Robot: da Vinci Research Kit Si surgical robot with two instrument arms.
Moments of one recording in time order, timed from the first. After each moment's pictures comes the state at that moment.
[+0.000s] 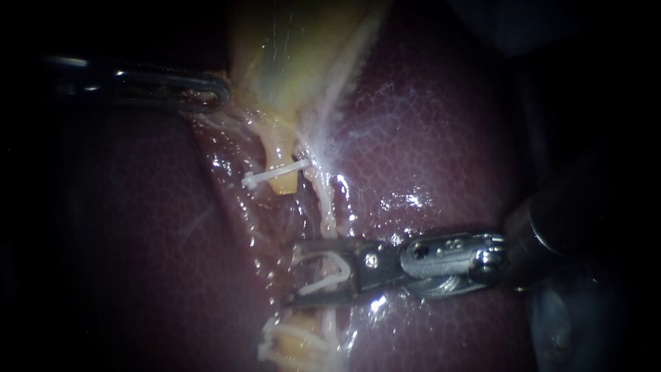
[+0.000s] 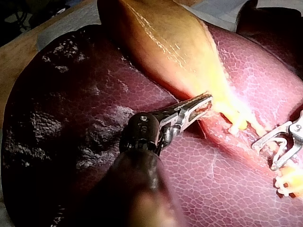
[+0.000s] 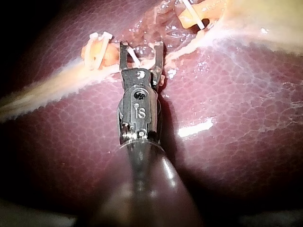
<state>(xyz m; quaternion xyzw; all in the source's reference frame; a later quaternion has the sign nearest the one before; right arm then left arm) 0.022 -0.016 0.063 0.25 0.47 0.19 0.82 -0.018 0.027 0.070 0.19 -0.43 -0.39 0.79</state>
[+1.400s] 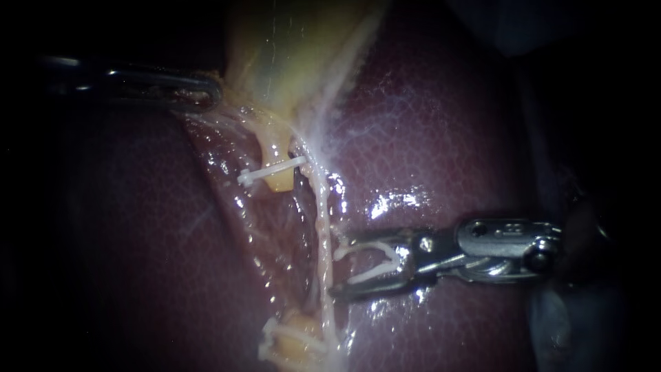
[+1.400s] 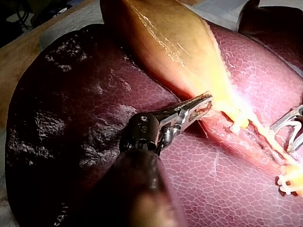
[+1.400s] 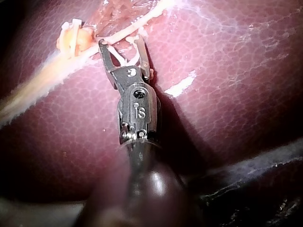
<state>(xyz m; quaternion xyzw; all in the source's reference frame) 0.016 -0.015 0.064 0.33 0.47 0.24 0.78 -0.017 0.028 0.070 0.19 -0.43 -0.38 0.79</state>
